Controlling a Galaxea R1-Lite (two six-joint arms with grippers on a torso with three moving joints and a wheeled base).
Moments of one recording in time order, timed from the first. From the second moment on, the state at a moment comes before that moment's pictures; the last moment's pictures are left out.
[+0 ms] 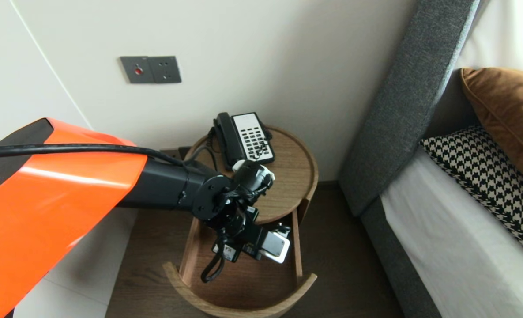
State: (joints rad) left arm -0.76 2.14 -1.49 0.42 0.19 1.38; right arm 0.00 0.00 0.00 -0.01 -0.01 0.02
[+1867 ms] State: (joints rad) left arm -0.70 1.86 -1.43 0.43 0.24 1.36; right arm 0.00 0.00 0.00 -0.01 -0.01 0.02
